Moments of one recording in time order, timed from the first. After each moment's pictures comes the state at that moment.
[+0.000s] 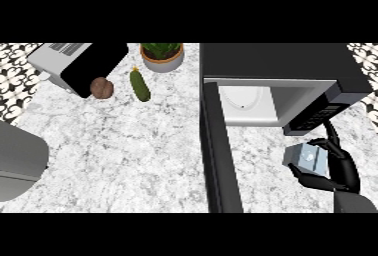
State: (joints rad) left arm 0.77 0.01 0.21 -2.39 0.26 -0.33 -0.17; right arm -0.21 -0.26 -0.28 -0.74 0.15 0.09 -1.02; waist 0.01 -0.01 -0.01
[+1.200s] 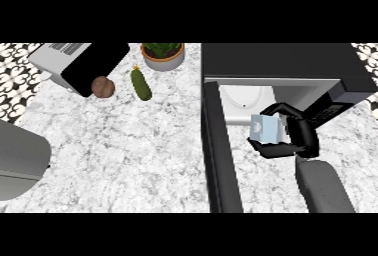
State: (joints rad) left arm 0.80 0.01 0.28 -2.37 0.32 -0.36 -0.16; right arm -0.32 -0.11 -0.11 -1.07 0.14 0.05 -0.64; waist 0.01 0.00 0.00
